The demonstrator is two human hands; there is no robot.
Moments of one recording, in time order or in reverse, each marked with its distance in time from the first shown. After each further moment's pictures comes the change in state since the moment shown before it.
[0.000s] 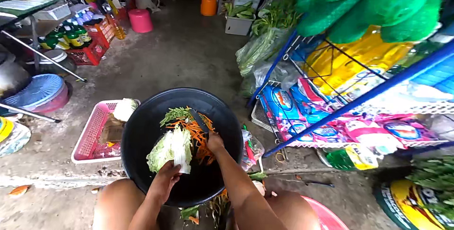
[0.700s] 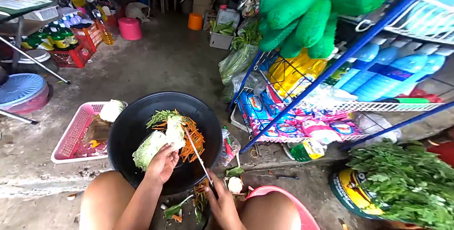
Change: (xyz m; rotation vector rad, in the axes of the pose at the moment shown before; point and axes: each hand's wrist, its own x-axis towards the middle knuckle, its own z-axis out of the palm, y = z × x) left_hand -0.037 0.035 0.062 -0.504 0.018 -0.014; right_hand -0.297 0.067 0.009 0.508 0.564 -0.545
